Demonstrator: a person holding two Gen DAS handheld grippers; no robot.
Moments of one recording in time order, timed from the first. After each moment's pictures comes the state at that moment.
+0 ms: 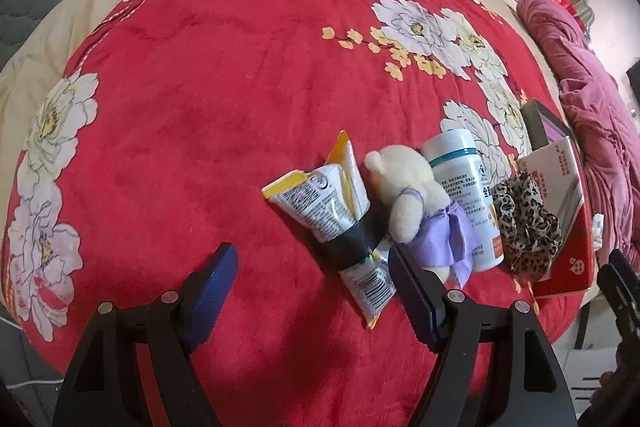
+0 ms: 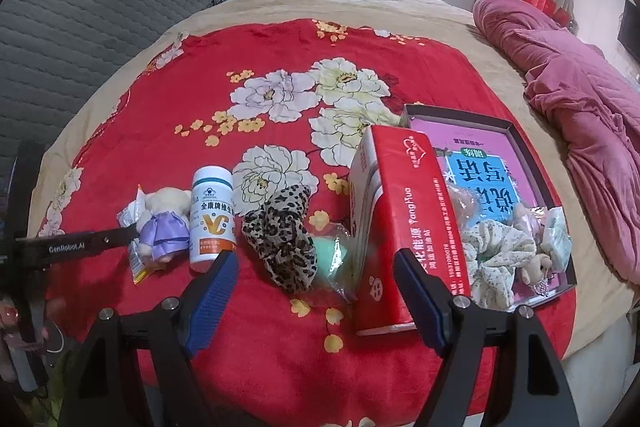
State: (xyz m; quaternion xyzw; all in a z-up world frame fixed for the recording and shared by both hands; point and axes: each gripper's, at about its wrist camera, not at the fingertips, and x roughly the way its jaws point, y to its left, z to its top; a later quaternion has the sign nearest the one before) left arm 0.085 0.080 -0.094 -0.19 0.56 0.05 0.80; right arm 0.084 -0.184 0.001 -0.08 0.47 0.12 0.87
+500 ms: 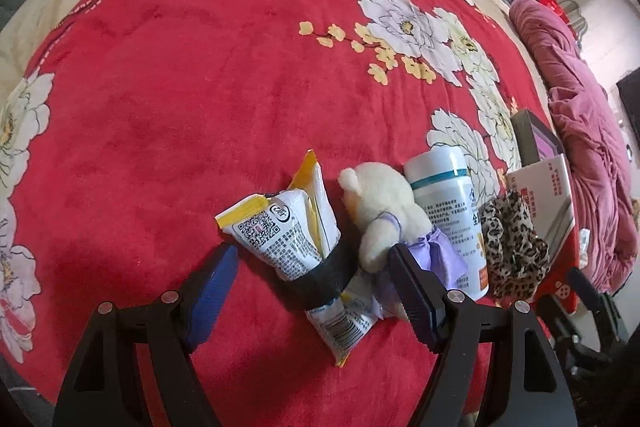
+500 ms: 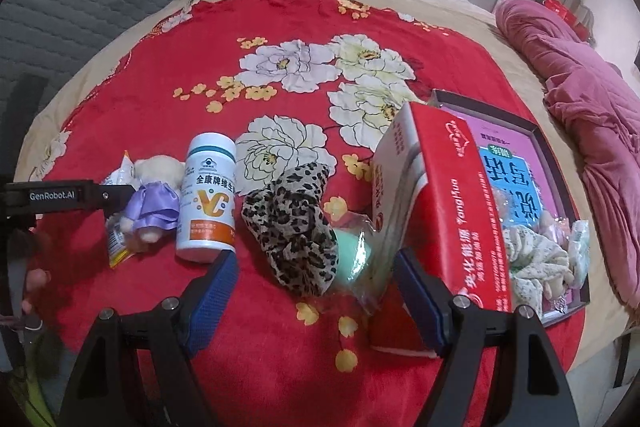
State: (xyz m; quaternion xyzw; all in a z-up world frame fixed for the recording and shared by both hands) left arm 0.113 0.077 -0.112 -0.23 0.57 0.02 0.79; right arm 0.101 -0.162 -0.041 -0.12 0.49 0.13 0.86
